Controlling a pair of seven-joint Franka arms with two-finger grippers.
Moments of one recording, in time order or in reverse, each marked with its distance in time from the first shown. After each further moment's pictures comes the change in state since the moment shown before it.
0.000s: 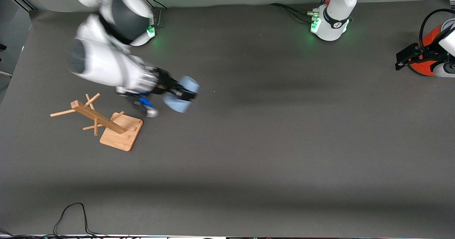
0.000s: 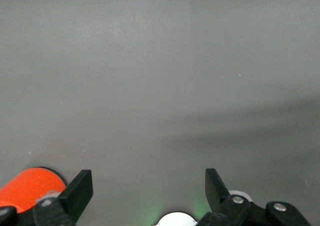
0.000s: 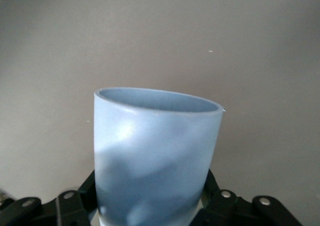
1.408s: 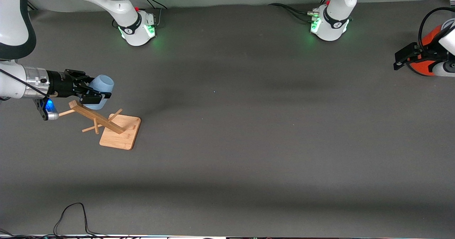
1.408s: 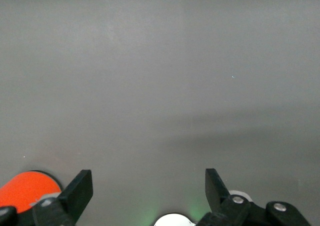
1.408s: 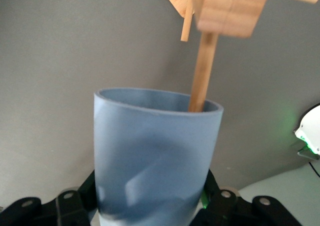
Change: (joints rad) left arm -0.002 0.002 -0.003 0.014 -0.020 -0.003 0.002; right arm -0.539 -0.213 -0.019 -0.128 -0.062 -0.447 -0.200
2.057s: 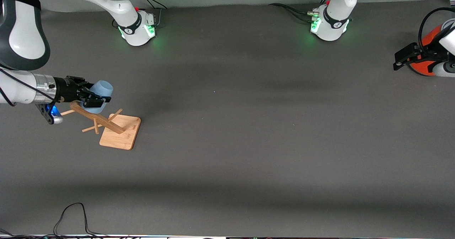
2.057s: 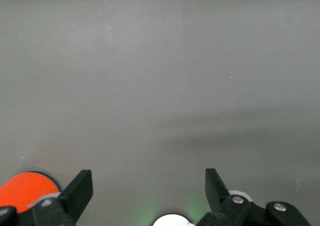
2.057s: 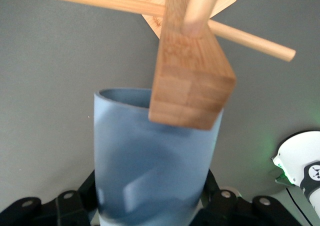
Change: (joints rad) left arm 0.000 0.002 0.002 0.000 -0.009 0.002 0.000; right arm -0.014 0.011 -0.009 -0.070 -0.093 0.060 -0.112
